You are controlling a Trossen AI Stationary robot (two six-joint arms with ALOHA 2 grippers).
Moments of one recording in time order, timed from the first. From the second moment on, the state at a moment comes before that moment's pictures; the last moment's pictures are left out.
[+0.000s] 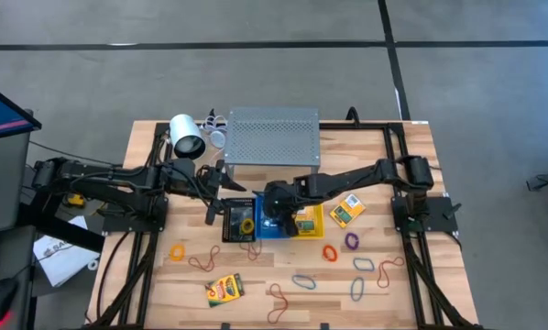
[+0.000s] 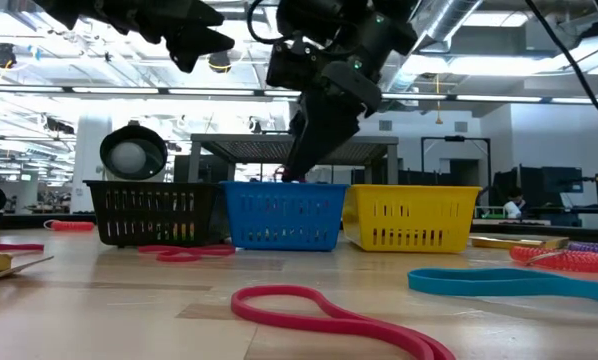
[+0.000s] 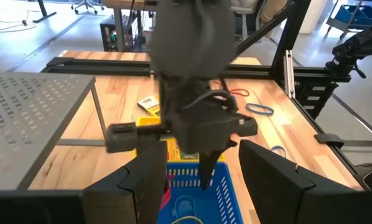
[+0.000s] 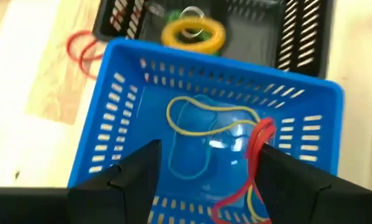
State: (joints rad) left arm 0.01 0.96 0.60 0.09 0.07 -0.03; right arm 0.05 1.96 1.42 -0.50 -0.05 -0.17
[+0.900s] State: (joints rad) left arm 0.01 0.95 0.60 0.06 0.07 -0.03; right arm 0.08 1.89 1.42 -0.59 0.10 -0.29
